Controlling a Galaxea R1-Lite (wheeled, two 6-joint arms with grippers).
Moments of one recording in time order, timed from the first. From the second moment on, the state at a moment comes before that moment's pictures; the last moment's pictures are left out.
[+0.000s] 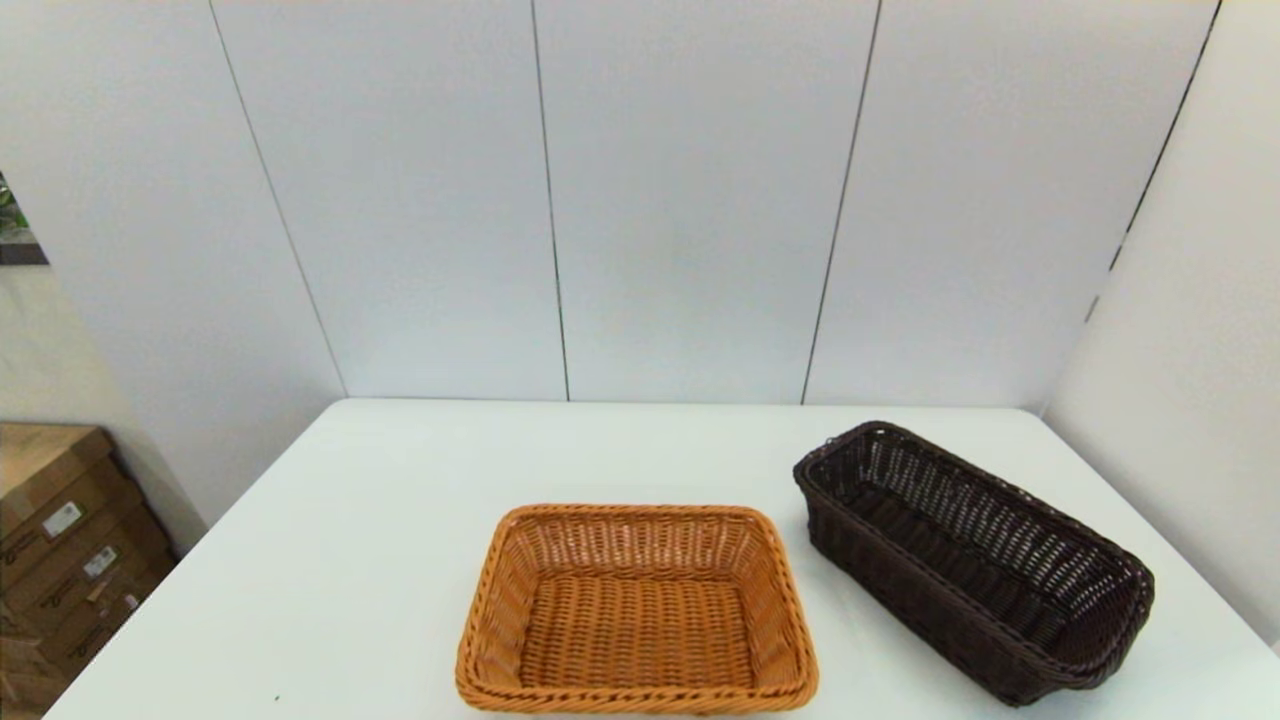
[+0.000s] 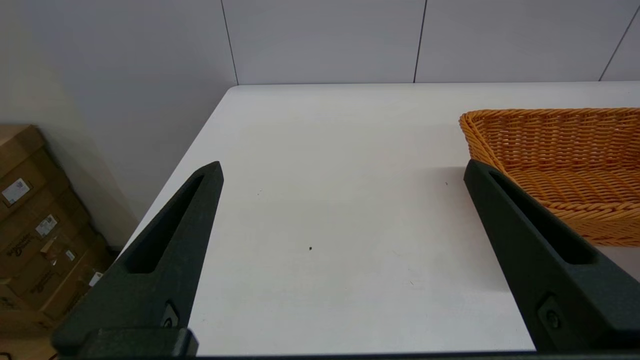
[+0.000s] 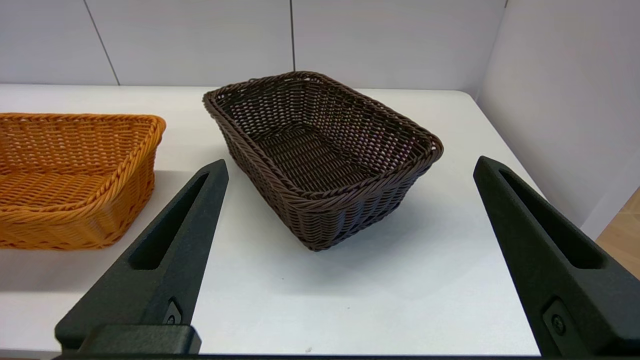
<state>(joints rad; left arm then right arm) 0.01 0.00 0.00 0.00 0.00 0.00 0.00 0.00 0.00 0.00 0.00 0.00</state>
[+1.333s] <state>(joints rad) 0.01 0.00 0.00 0.00 0.00 0.00 0.00 0.31 -0.48 0.16 -0.02 -0.08</state>
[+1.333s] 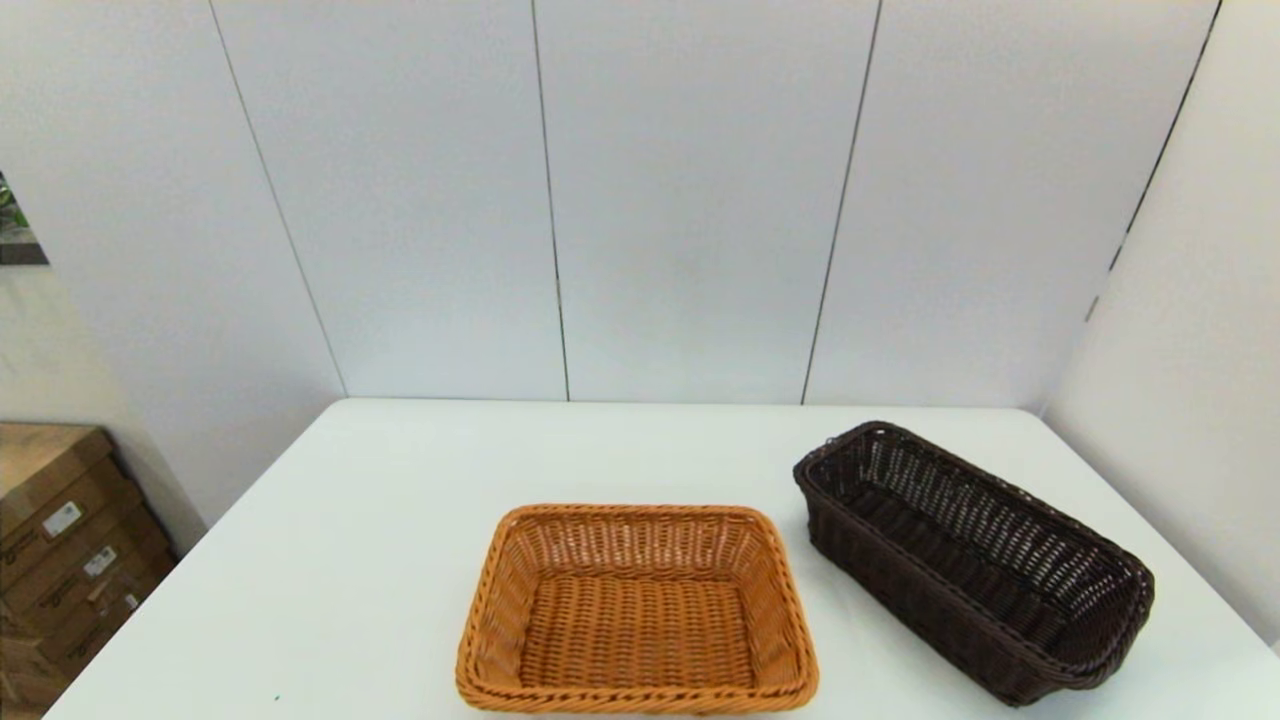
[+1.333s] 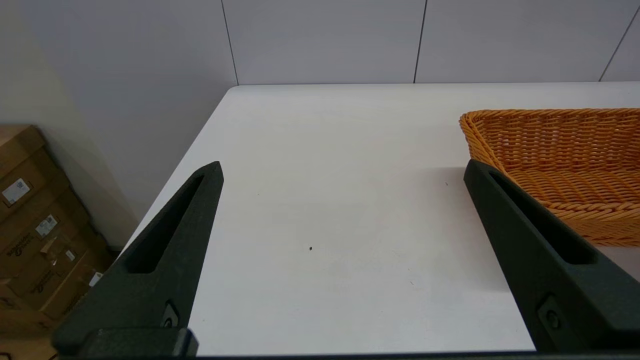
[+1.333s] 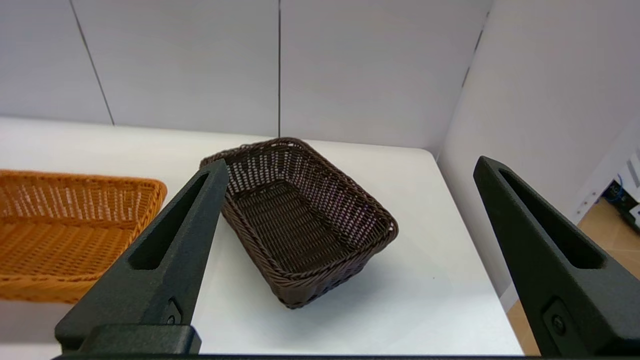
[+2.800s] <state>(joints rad) 0.01 0.00 0.00 0.00 0.00 0.00 -0.23 0.56 -0.73 0.74 -0.10 0.11</state>
